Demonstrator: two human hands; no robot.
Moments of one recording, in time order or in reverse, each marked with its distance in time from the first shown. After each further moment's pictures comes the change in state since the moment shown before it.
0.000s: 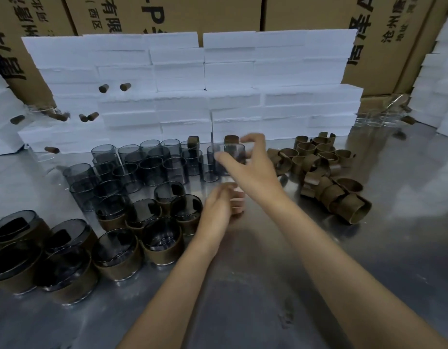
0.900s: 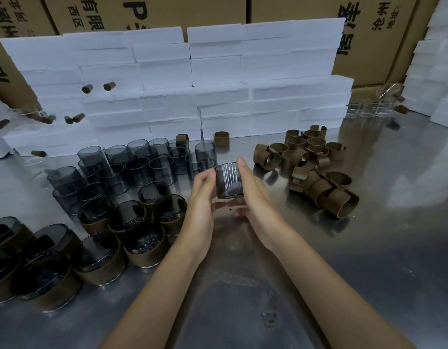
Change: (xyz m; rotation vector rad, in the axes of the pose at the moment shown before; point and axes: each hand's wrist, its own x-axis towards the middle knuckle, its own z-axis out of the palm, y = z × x) left_hand -0.008 0.012 0.011 0.046 0.012 0.142; right_hand -0.026 0.054 -0.011 0.360 -0.022 0.378
